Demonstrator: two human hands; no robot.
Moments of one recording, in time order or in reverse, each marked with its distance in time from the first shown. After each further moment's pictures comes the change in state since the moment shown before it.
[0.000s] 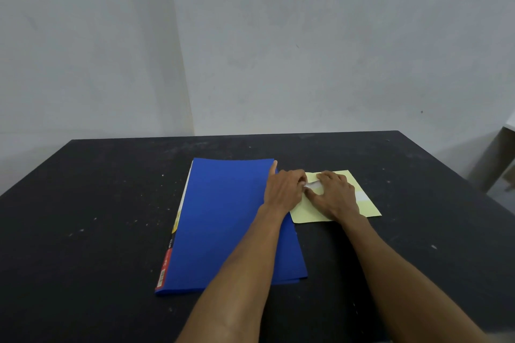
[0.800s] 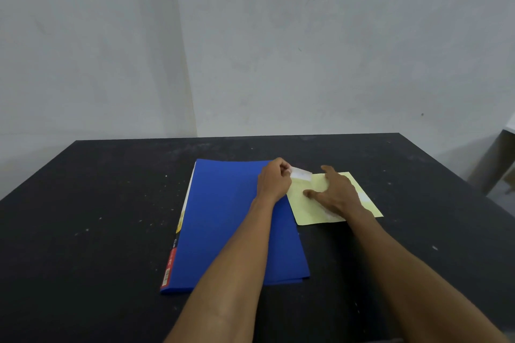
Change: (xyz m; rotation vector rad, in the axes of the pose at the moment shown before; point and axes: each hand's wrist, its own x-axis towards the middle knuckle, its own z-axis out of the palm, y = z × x) left_hand 0.013 -0.021 -0.020 -0.463 0.017 -0.363; right_hand 0.003 -0.009 -0.022 0.181 -0.092 0.113
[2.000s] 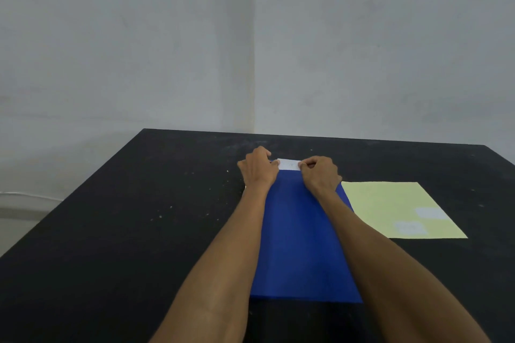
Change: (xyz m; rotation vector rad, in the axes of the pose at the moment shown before) left_hand 0.016 -0.080 -0.153 0.304 0.333 -0.218; right_hand 0.026 -0.191 0.096 0.393 0.132 0.069
